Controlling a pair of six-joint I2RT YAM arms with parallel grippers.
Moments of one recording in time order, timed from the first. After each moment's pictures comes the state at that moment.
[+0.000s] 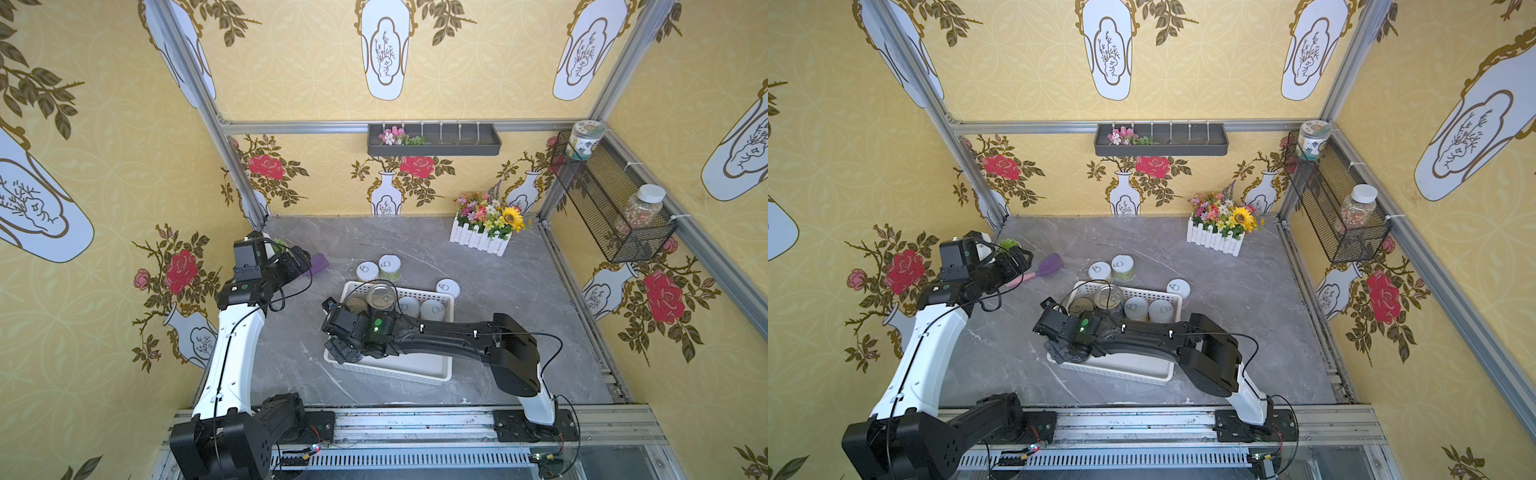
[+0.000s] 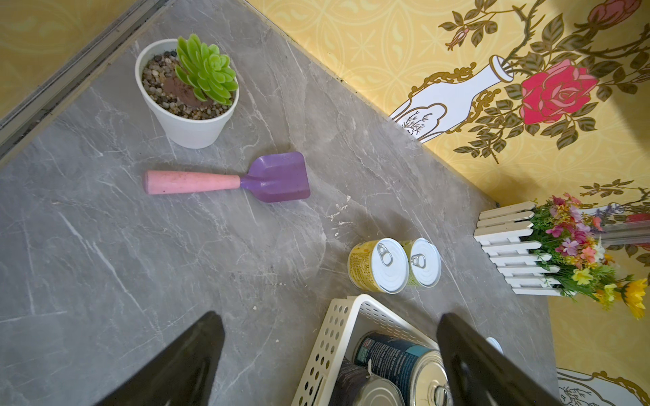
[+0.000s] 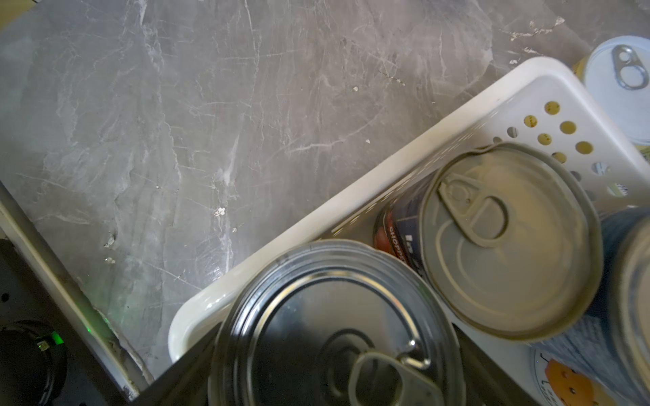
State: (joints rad) left arm 0.15 1.13 1.06 -0.62 0.25 -0.48; right arm 1.25 2.07 1.71 -0.62 0.25 0.36
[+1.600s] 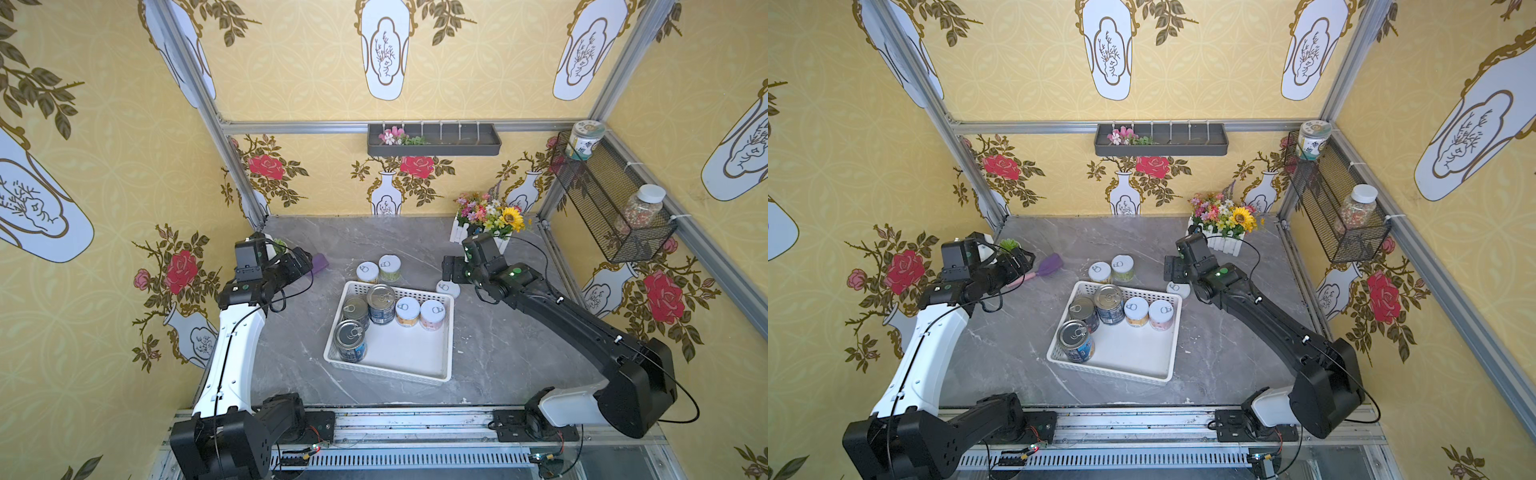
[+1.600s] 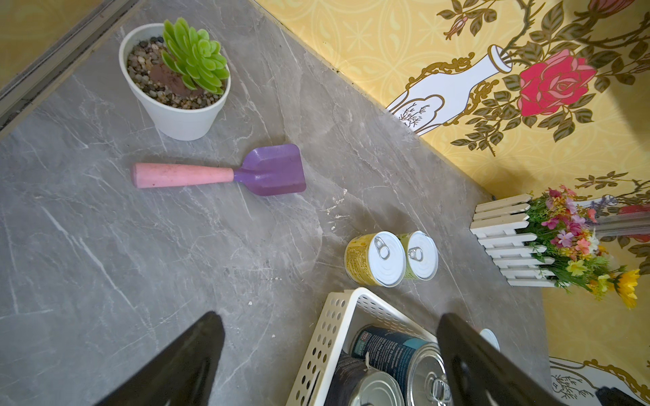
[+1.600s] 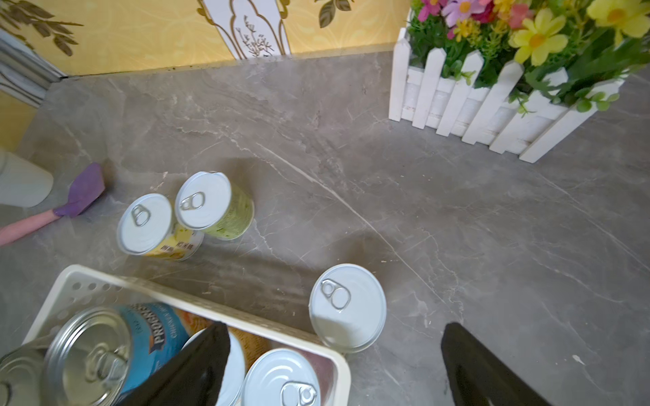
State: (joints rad) left arm 0.15 1.14 1.05 -0.62 0.27 -0.48; right arm 0.48 1.41 1.16 -0.54 0.20 0.44
